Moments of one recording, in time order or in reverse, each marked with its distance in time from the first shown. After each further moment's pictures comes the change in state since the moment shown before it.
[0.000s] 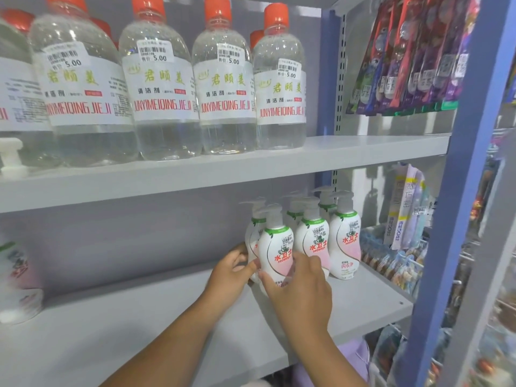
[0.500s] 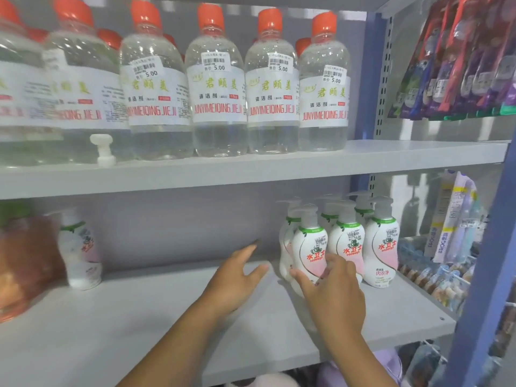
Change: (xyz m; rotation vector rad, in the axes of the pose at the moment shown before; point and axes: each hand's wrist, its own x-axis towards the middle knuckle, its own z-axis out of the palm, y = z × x) left_hand -0.042 0.023 -0.051 0.566 0.090 0.021; right_hand 0.002 0.002 -0.010 0.059 -0.093 0.060
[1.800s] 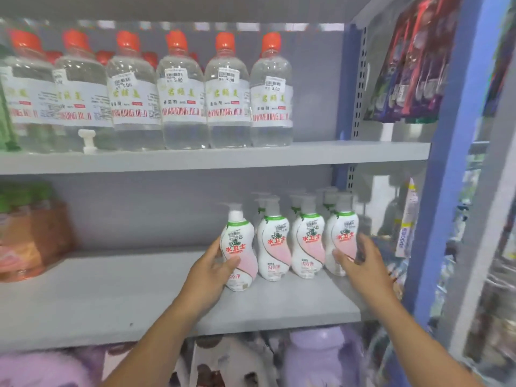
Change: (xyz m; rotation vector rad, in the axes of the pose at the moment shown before) left_hand -0.068 0.051 0.025 -0.392 0.150 -0.094; right_hand 0.097 0.132 -0.058 0.517 -0.244 -0.003
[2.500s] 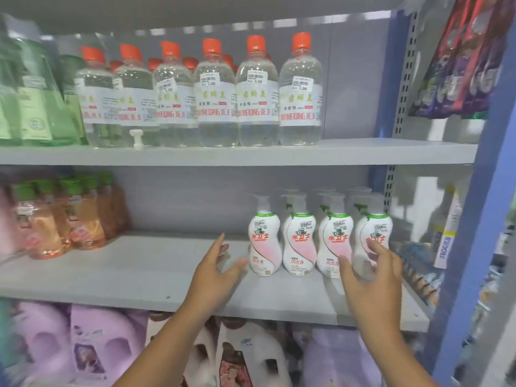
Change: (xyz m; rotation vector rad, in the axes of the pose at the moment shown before) left_hand -0.033 0.000 -0.009 0.173 0.340 -0.101; right_hand -0.072 -0.049 0.022 0.089 0.172 -0.203
